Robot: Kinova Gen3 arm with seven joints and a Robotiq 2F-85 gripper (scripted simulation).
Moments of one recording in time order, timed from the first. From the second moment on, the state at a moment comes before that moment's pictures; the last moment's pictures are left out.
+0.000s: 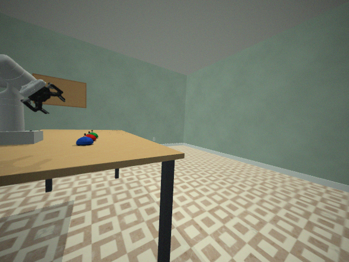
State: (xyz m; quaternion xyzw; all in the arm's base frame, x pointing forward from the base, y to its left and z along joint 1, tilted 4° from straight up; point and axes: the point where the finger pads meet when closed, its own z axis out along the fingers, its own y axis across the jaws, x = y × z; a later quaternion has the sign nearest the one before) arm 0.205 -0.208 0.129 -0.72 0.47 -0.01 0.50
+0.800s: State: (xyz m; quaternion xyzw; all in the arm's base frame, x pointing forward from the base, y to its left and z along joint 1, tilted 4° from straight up) arm 0.224 -0.168 0.101 -0.86 0.29 0.03 0.41
